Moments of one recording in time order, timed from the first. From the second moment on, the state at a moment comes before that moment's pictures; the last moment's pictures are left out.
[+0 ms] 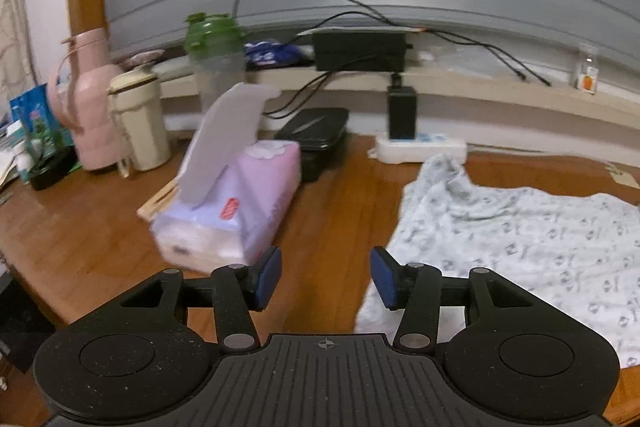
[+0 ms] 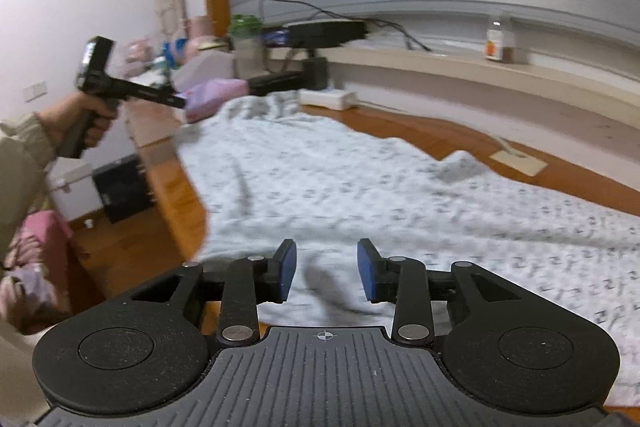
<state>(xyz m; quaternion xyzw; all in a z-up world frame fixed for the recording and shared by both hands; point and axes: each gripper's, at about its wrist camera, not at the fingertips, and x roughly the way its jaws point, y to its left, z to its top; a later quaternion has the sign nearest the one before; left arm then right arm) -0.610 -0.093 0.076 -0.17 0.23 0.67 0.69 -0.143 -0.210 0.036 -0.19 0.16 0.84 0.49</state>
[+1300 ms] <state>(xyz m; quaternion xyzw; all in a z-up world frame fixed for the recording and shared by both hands) -0.511 0.046 0.056 -0.17 0.23 0.61 0.74 -0.079 -0.160 0.013 -0.16 0.23 0.80 0.53</state>
